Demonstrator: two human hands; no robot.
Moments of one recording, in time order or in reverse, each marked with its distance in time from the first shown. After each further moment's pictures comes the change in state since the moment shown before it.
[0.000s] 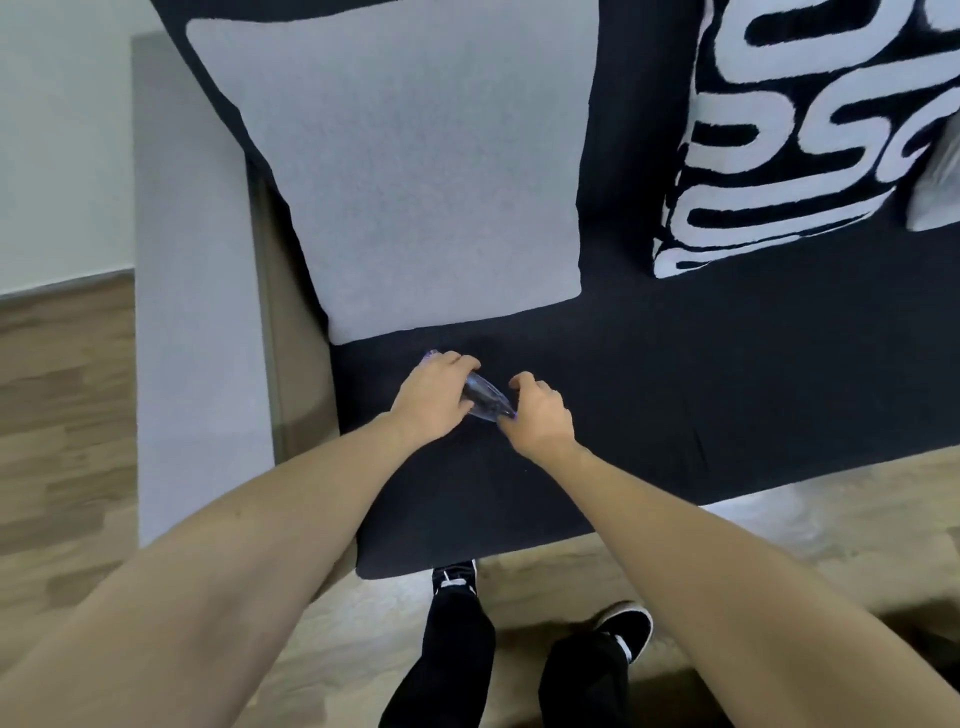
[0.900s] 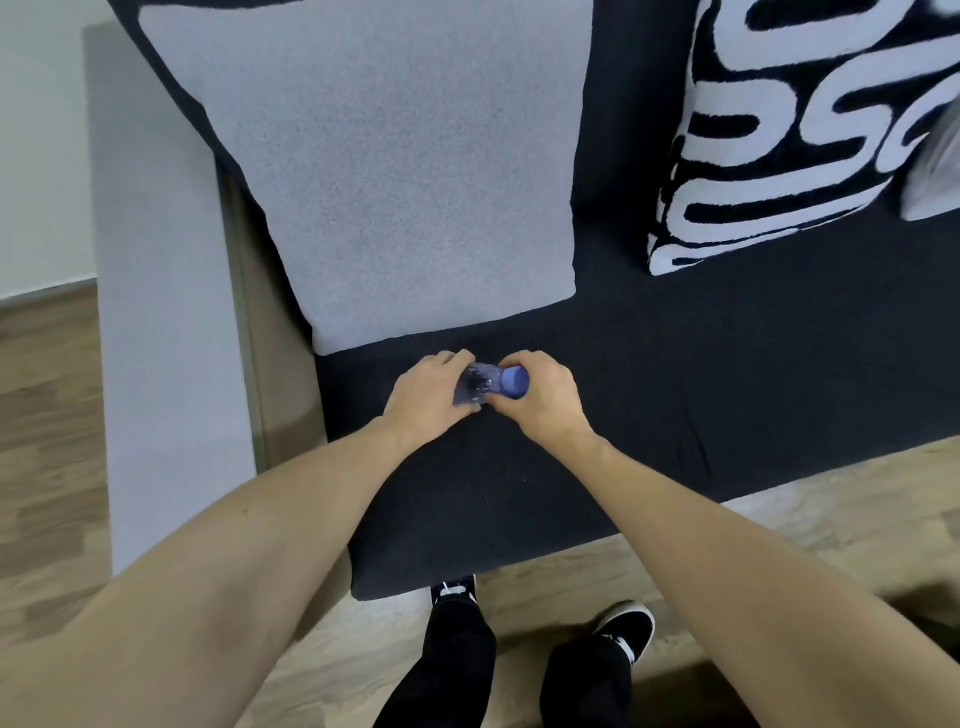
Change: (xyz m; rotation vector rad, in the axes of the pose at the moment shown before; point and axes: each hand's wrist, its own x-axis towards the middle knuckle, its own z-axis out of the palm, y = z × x) left_hand 0.022 -0.019 0.013 -0.079 0.117 0.097; right_hand 0.015 -0.003 -0.028 0.278 0.185 -0.195
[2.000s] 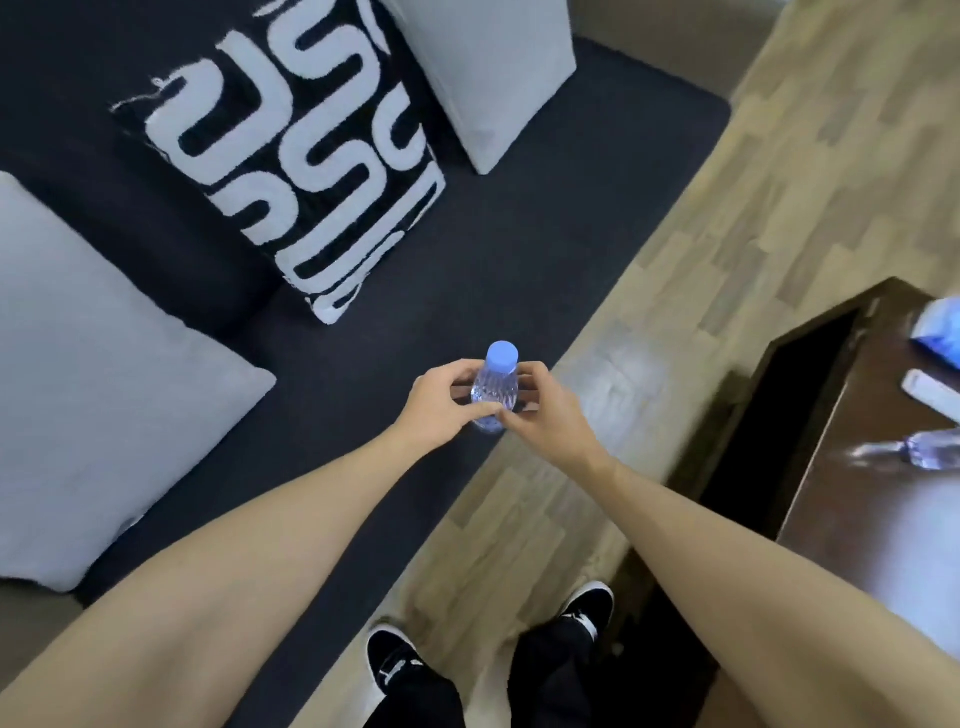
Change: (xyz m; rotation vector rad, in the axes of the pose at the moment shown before) left_hand 0.047 0.368 0.098 -0.460 -0.443 0.256; right_hand -0.210 0.208 -0.219 0.482 0.504 0.265
